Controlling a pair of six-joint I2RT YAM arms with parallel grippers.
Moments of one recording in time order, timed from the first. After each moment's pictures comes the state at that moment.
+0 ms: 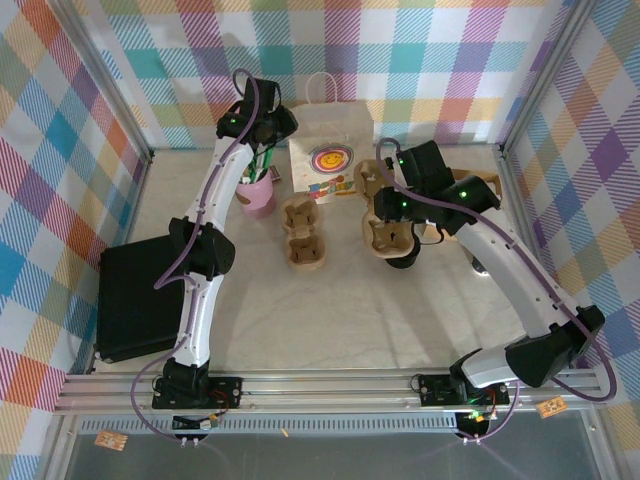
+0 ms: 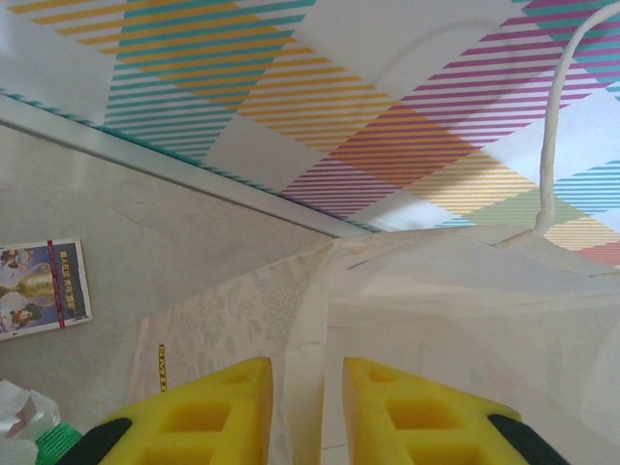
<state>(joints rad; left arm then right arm) -0.31 2.42 2.70 -0.92 0.04 -0.70 0.54 1.41 1.60 -1.04 0.02 0.34</state>
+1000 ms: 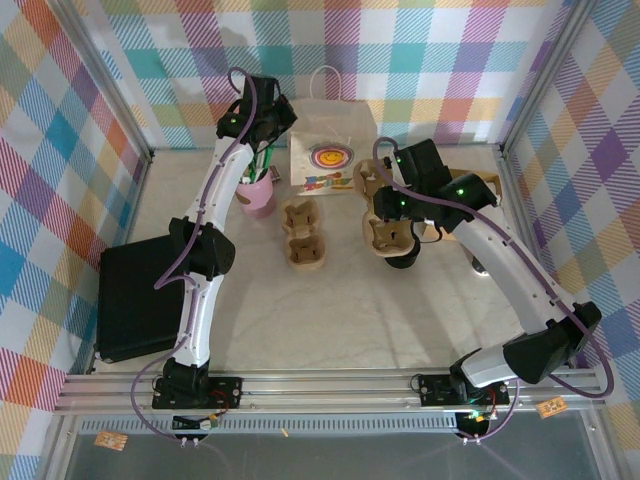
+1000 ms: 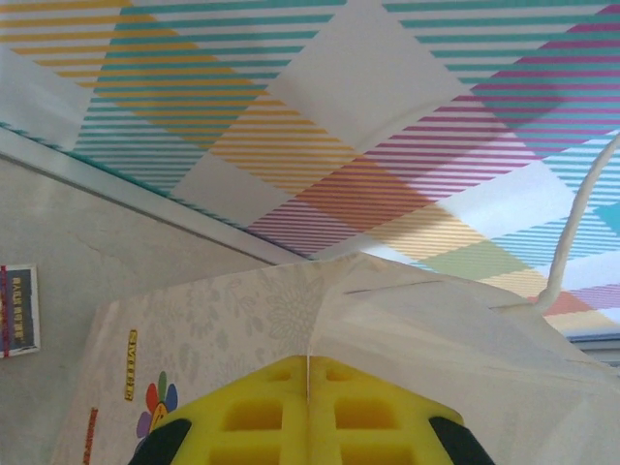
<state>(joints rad) -0.31 2.42 2.70 -0.82 0.03 -0.81 0.54 1.43 1.62 -1.05 0.03 0.32</state>
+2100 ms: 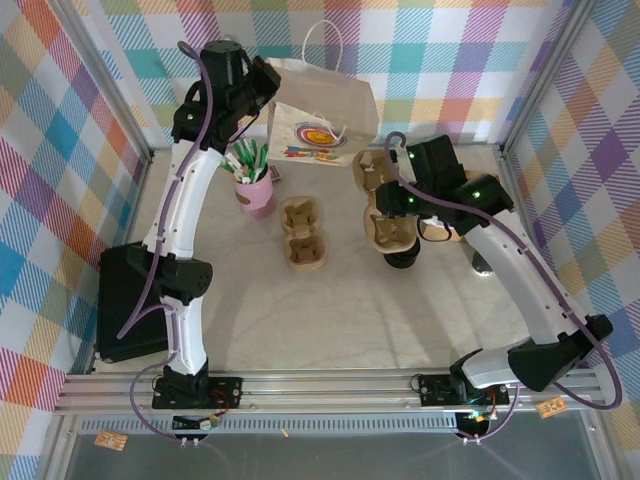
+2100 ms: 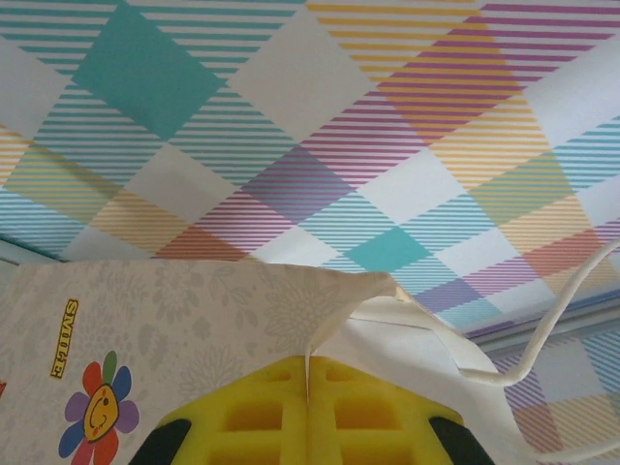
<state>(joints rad) -0.34 2.04 2.58 -0.80 0.02 -0.87 0.53 1.38 1.66 -1.05 -0.03 0.28</state>
